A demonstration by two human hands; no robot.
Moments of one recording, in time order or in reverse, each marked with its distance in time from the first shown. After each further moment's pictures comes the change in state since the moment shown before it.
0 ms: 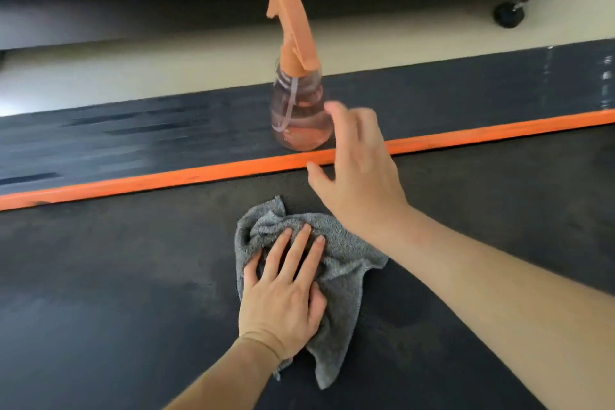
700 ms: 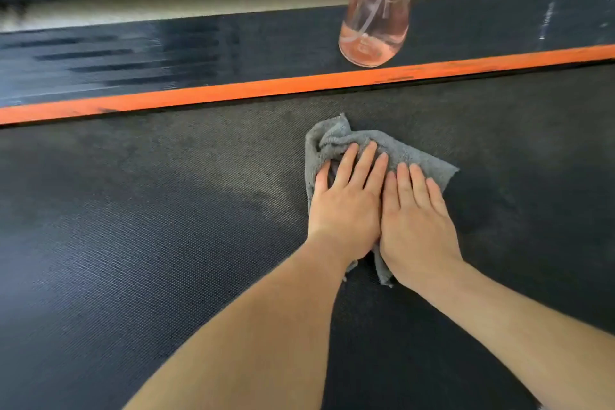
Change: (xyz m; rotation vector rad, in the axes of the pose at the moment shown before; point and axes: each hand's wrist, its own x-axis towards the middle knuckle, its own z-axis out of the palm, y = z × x) left_hand -0.004 -0.006 -0.004 -0.078 -0.087 0.092; right_hand -0.174 -0.030 0.062 -0.697 -0.391 0.163
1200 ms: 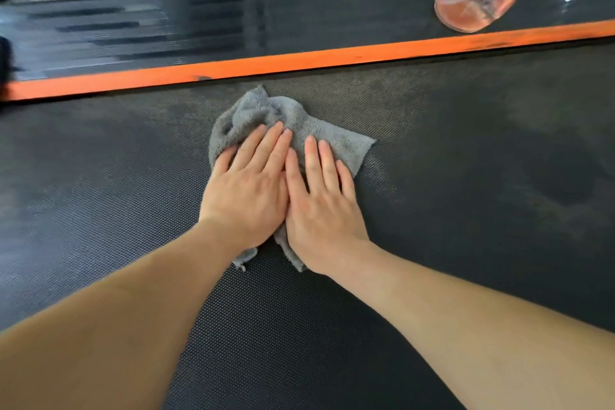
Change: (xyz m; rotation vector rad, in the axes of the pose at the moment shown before) left_hand -0.114 -0.233 -0.033 0.154 0.100 -0.094; right_hand 0.014 -0.238 -0.006 0.246 0.064 -0.235
